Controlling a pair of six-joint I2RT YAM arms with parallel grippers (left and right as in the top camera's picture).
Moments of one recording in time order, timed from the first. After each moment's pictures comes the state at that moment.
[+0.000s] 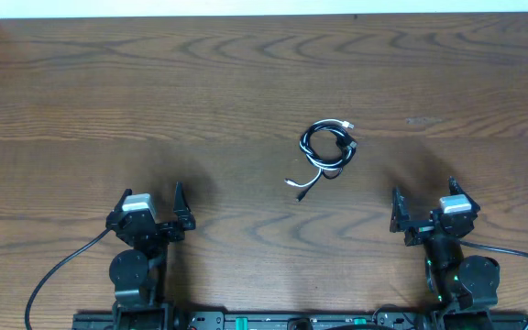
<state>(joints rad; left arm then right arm) 0.06 0.06 0.02 -0.11 0.00 -0.11 0.09 0.01 0.01 -0.07 -0.06 -0.02</state>
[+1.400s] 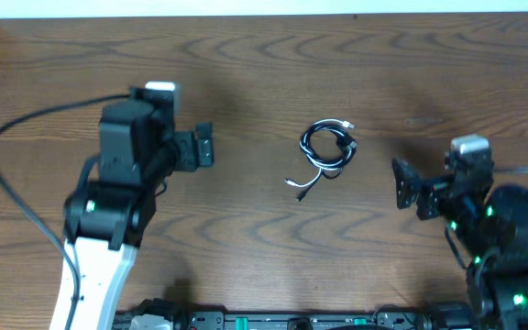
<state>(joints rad) -0.18 1.11 1.18 -0.78 0.03 -0.11 0.09 0.66 0.73 -0.48 -0.20 0.05</state>
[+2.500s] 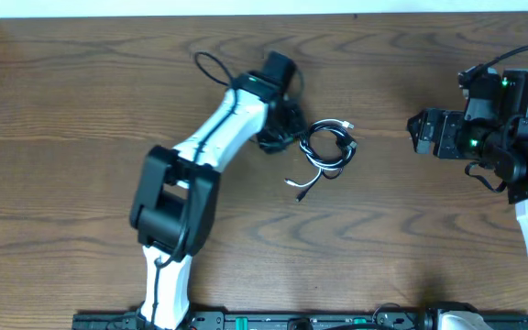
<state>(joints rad) -0.48 2.13 1.64 -0.85 0.34 -0.78 -0.02 1.25 1.35 -1.03 -0.23 0.14</state>
